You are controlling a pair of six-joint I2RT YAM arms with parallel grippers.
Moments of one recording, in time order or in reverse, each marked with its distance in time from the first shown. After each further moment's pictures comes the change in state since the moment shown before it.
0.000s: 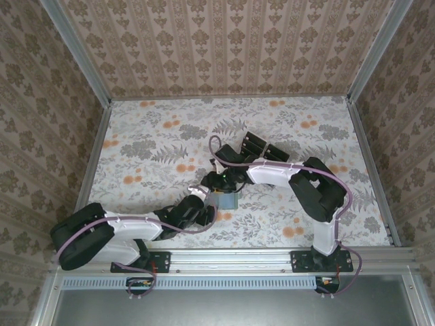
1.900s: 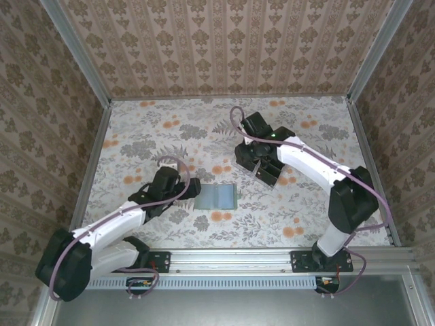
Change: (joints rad) left arm 0.436 -0.212 0.187 -0.424 0.204 -0.137; right arm -0.198 -0.204 0.188 -0.439 0.476 -0.521
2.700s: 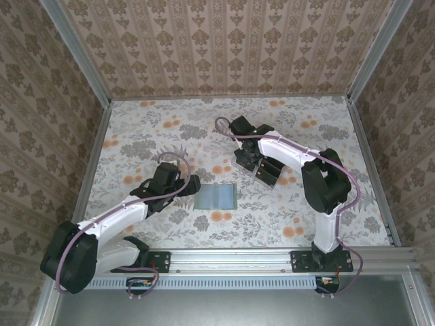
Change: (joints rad) left arm 0.040 0.061 0.027 0.002 0.026 0.004; right arm 0.006 0.249 0.126 -0.077 0.158 -0.155
